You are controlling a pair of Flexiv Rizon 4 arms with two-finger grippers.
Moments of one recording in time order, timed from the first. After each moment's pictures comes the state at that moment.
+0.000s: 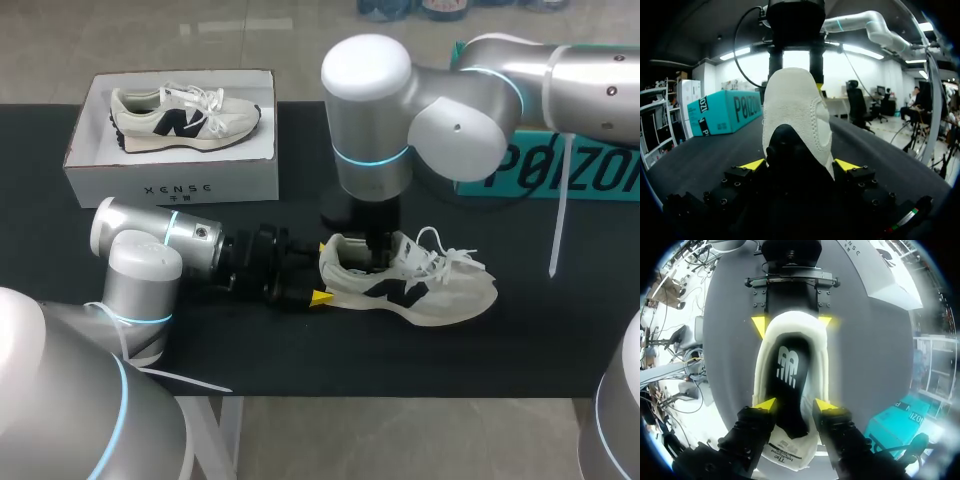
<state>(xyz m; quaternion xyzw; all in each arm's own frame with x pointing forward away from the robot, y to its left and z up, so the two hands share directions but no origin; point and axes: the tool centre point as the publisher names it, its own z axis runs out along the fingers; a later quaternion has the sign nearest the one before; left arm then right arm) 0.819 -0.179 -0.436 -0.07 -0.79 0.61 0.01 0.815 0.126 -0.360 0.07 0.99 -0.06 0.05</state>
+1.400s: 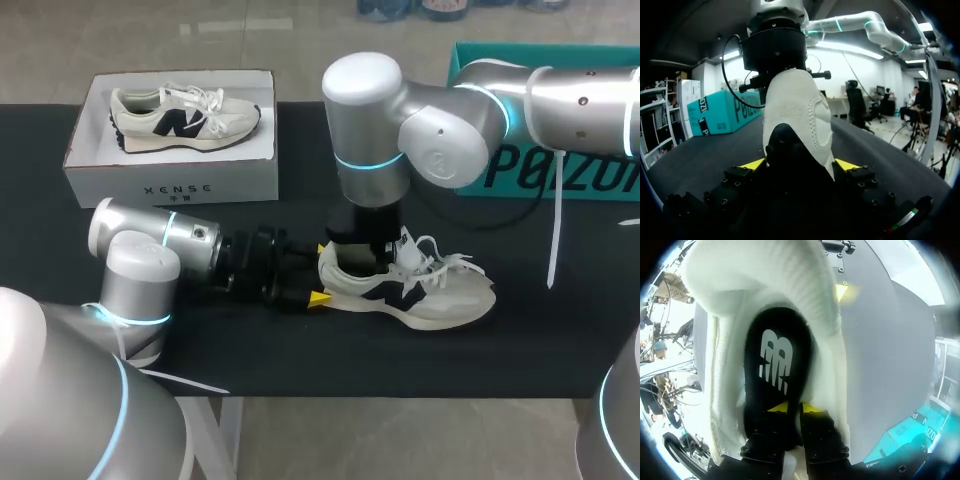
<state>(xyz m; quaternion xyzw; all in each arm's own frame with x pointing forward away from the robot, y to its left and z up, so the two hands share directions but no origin) 0.817 -0.176 -0.437 -0.07 -0.79 0.61 0.01 0.820 0.116 -0.415 0.05 1.00 -0.08 -0.03</state>
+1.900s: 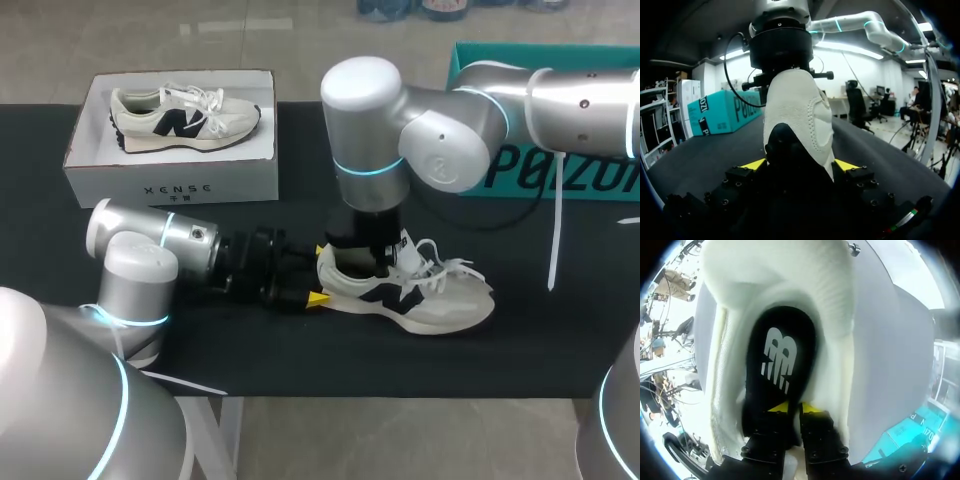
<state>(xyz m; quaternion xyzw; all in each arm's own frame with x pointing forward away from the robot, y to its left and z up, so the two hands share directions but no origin) 0.816 -0.174 -0.437 -0.07 -0.79 0.61 0.01 0.816 0.117 -0.414 0.04 1.00 -0.08 -0.01</state>
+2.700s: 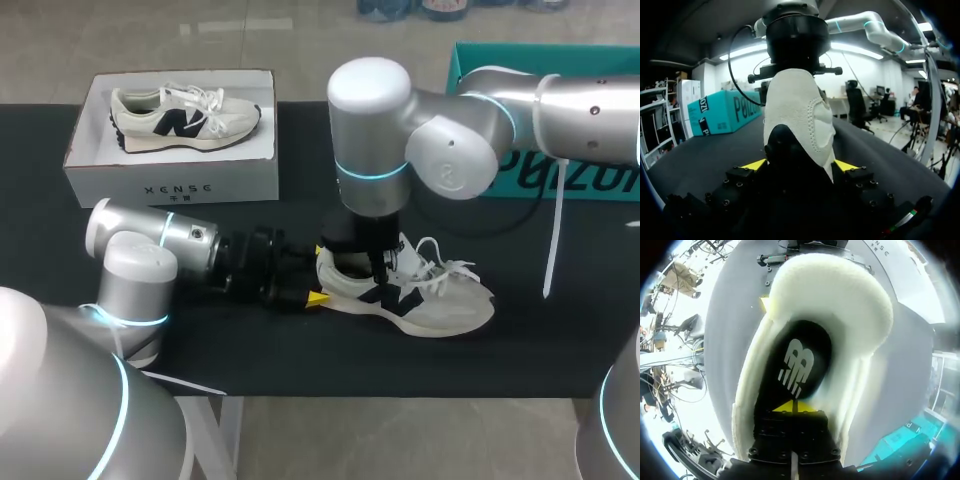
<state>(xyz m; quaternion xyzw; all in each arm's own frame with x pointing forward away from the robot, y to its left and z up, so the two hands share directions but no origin) 0.816 -0.173 -0.436 -0.07 -0.79 0.61 0.01 0.804 0.130 -0.405 0.01 1.00 -0.05 -0.01</state>
